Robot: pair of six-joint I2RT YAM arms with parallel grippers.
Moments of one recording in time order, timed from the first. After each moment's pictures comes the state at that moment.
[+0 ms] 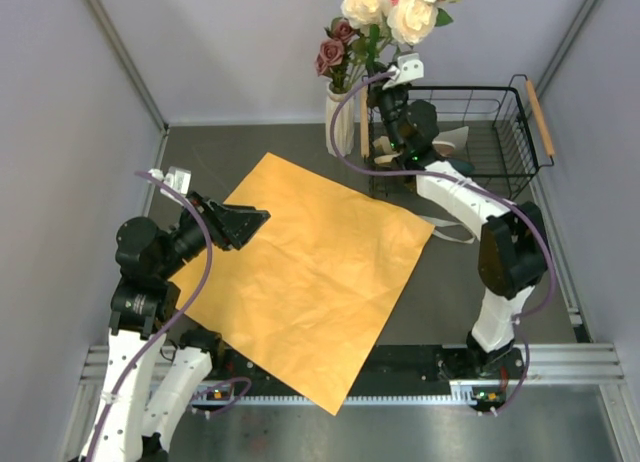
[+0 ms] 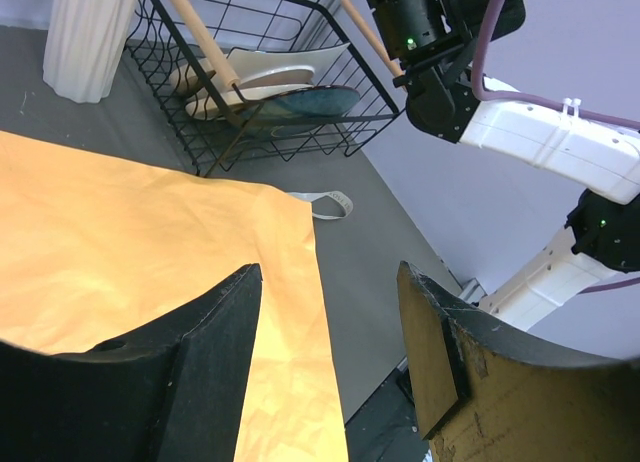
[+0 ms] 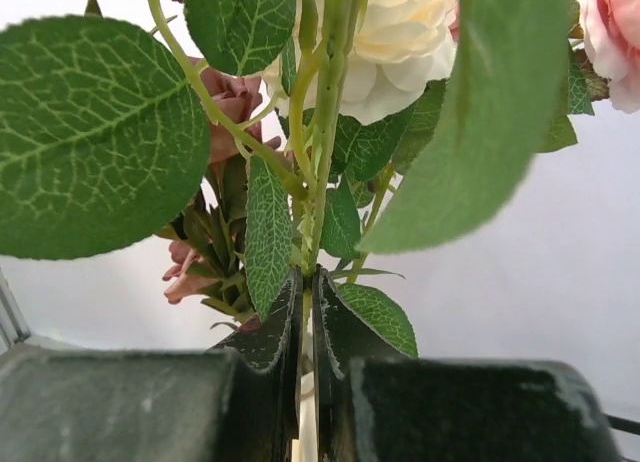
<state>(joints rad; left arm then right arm) -0.15 0.59 0.90 -0.29 0.61 -0.63 0.49 1.80 1.47 0.79 0.17 -0.07</state>
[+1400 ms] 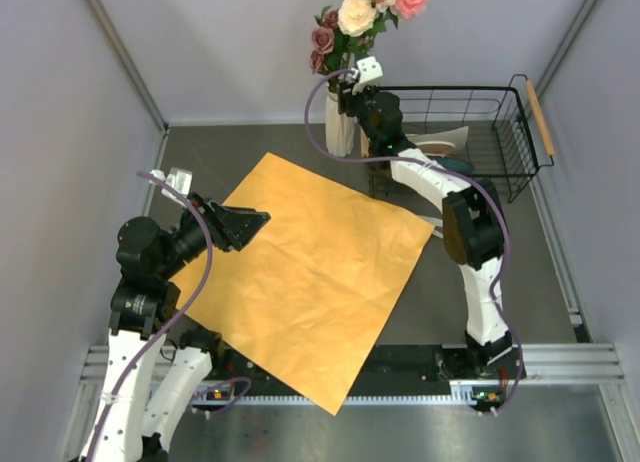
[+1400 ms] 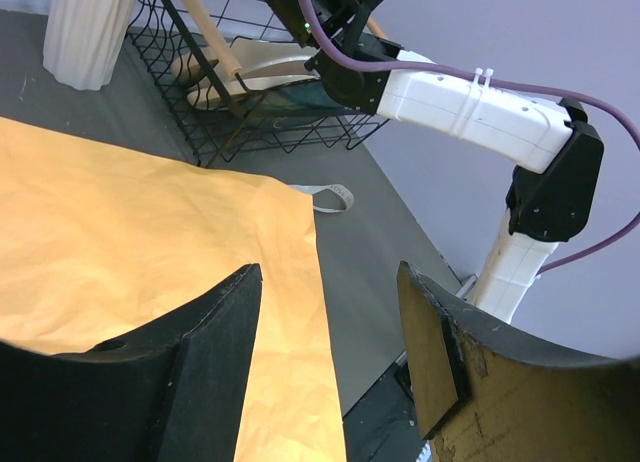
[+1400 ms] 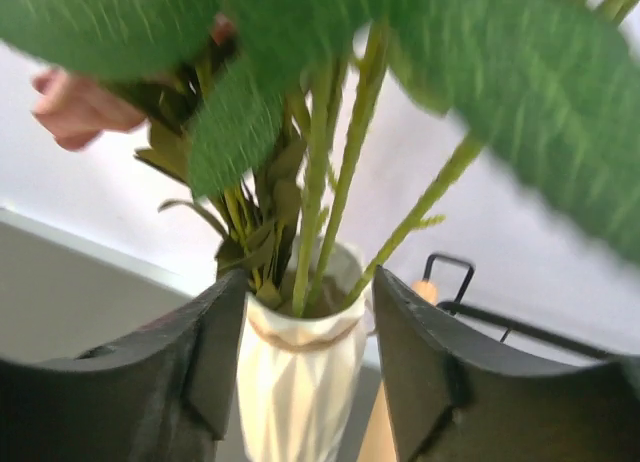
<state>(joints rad) -0.15 0.58 0.90 -0.32 0.61 -0.63 0.49 2.15 1.79 0.57 0.11 -0.11</state>
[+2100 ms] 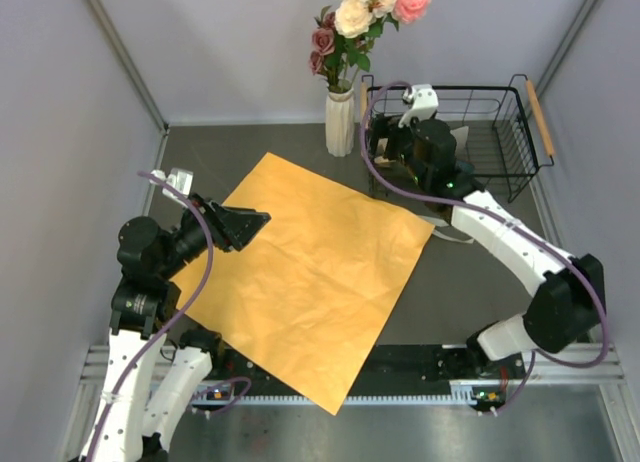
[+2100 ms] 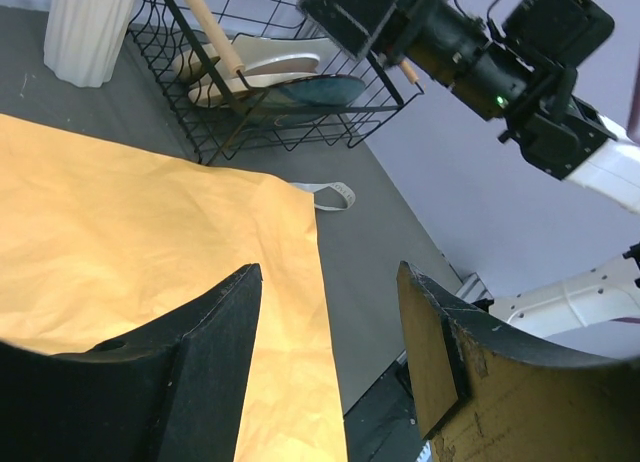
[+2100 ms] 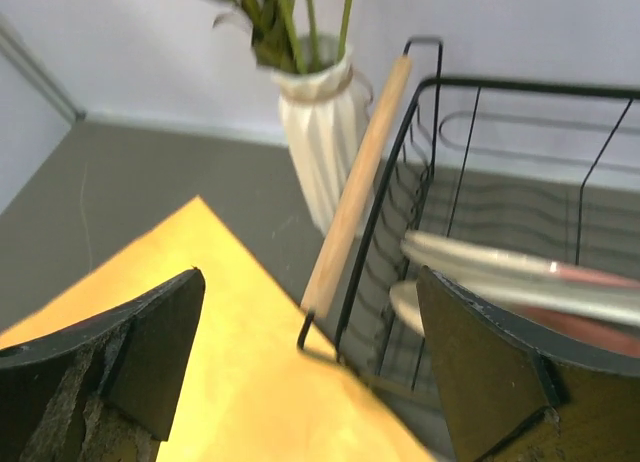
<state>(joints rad) -0.15 0.58 0.90 -0.32 0.61 -0.63 0.52 1.47 1.26 0.15 0.18 0.18</state>
